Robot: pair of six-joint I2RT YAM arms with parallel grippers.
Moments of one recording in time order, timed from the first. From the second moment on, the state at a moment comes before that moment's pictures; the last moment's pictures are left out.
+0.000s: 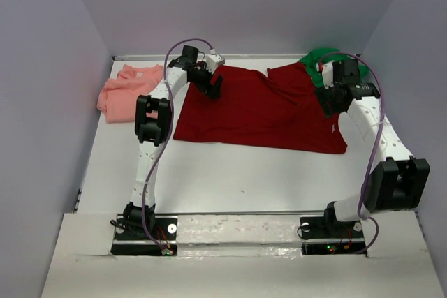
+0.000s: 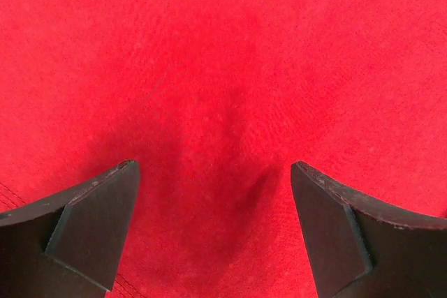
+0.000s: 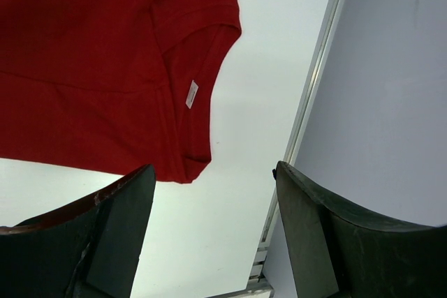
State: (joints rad) left arm -0.25 2.53 2.24 -0.67 0.60 0.44; right arm 0.05 1.46 1.34 -0.80 0.29 -0.40
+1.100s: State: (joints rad) left arm -0.23 2.34 1.93 -0.70 0.52 0.50; right arm 0.04 1.40 1.34 -0.84 0.24 -0.39
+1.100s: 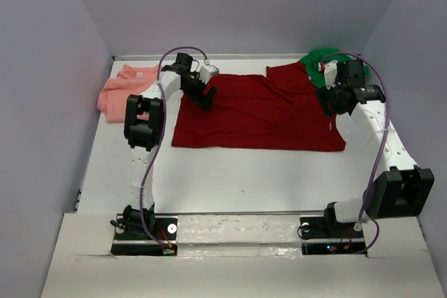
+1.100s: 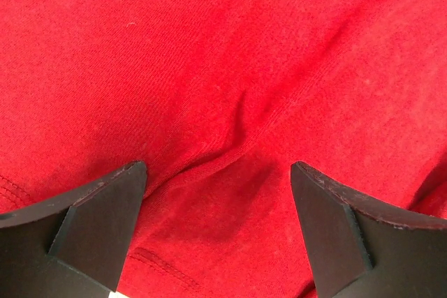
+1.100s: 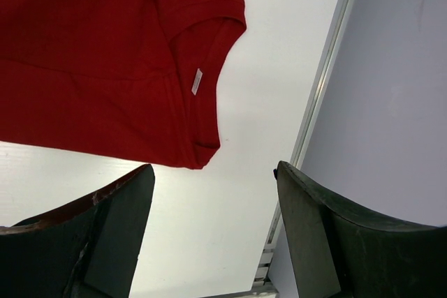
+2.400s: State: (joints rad) left arm -0.21 2.01 1.47 -0.69 0.28 0.40; right arm 0.04 1.43 1.28 -0.86 0.03 -0.40
